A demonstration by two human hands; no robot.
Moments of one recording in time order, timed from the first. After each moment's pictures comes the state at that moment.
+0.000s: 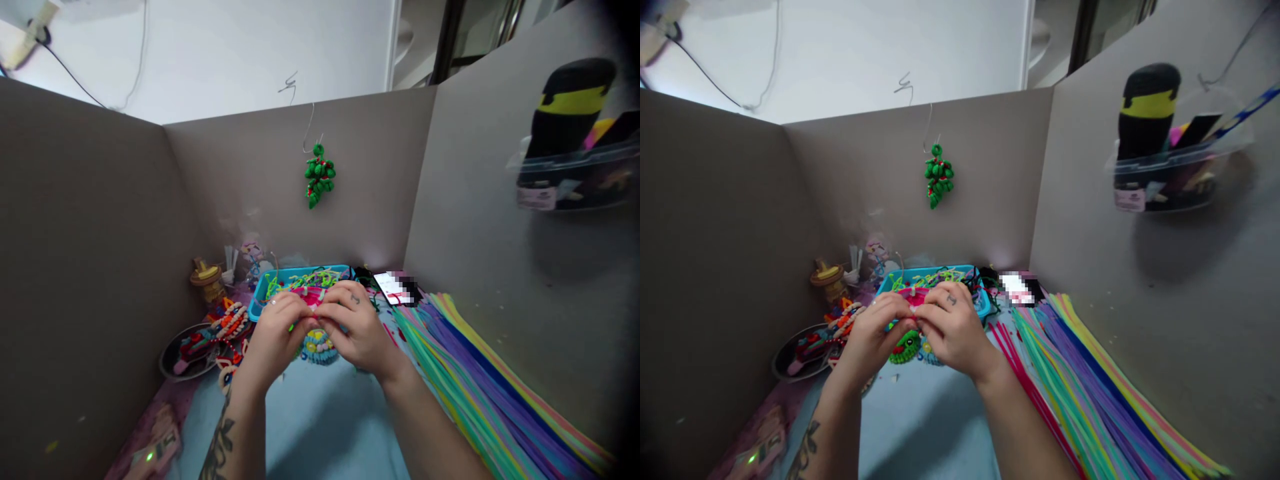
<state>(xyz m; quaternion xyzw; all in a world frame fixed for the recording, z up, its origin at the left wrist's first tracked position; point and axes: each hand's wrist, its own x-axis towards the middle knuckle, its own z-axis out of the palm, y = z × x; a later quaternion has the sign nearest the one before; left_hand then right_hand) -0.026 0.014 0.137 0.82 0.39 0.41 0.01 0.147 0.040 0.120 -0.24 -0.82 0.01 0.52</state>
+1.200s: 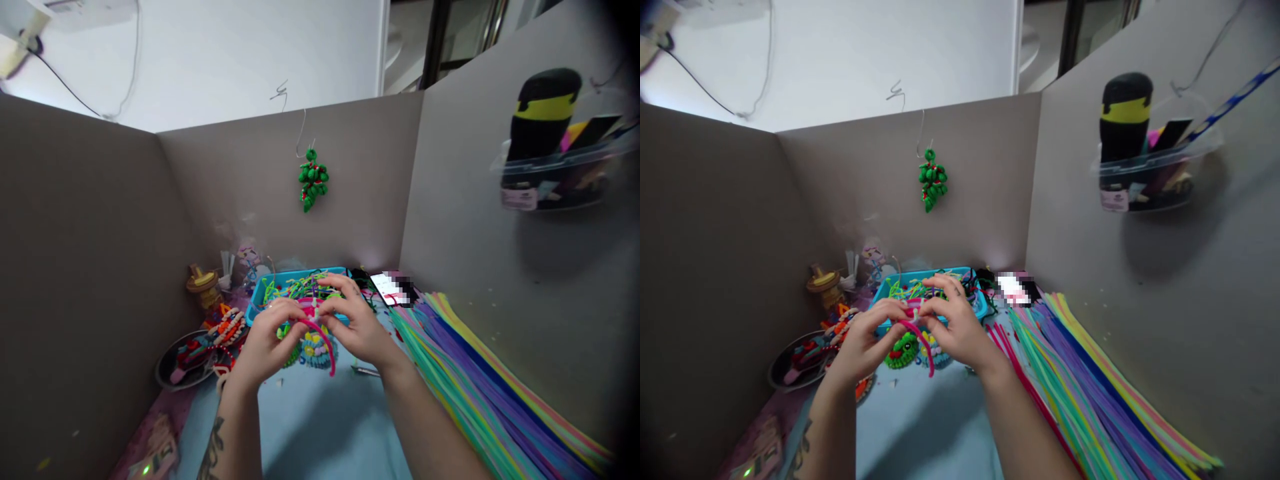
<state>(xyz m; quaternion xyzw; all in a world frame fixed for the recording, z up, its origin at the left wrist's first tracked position) -0.035 0.016 0.137 0.82 0.38 0.43 0.11 0.155 0.052 0.117 -0.24 -0.80 0.12 0.53</state>
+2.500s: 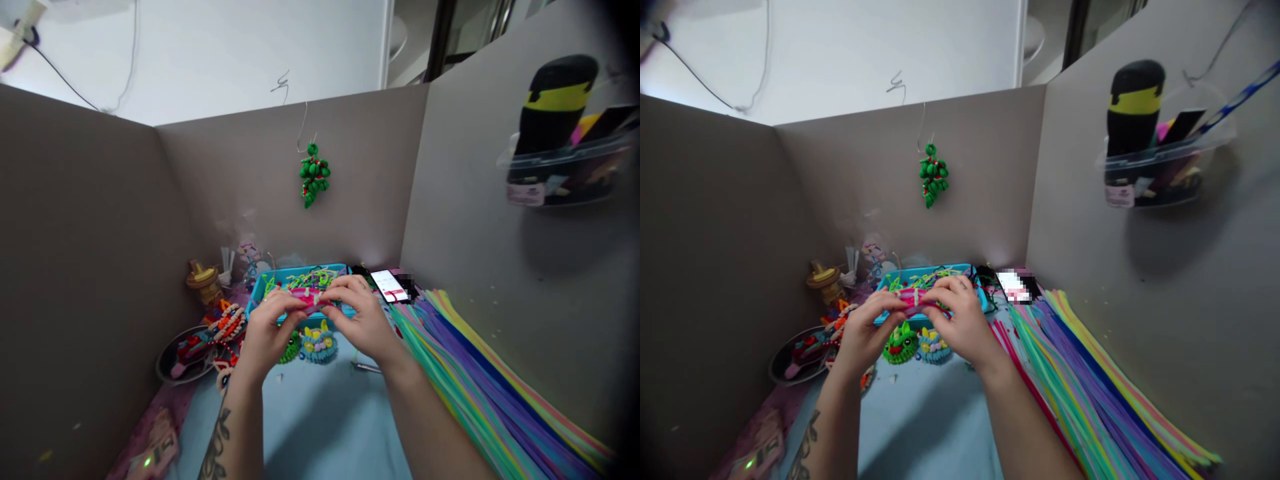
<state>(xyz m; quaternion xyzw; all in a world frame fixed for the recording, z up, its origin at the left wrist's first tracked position) -0.034 0.027 0.127 0.79 0.37 0.48 0.02 0.156 0.049 0.122 -0.30 -0.77 0.10 0.55</state>
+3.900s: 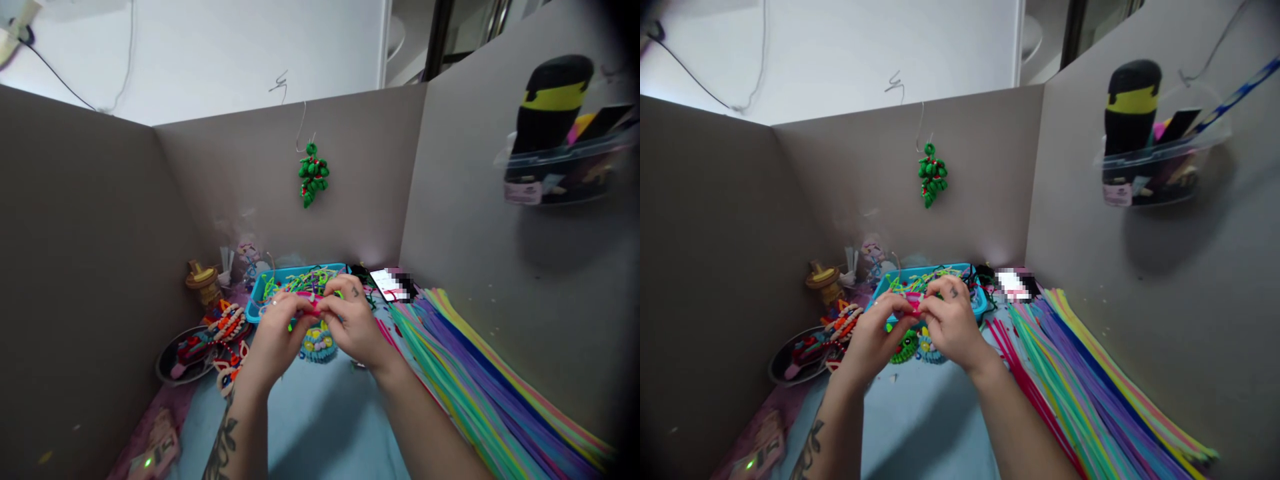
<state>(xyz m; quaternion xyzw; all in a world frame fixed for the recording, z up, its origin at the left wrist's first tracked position) -0.018 0.018 0.130 0.80 0.41 0.43 0.02 0.143 0.048 0.112 -0.28 -0.78 0.03 0.56</state>
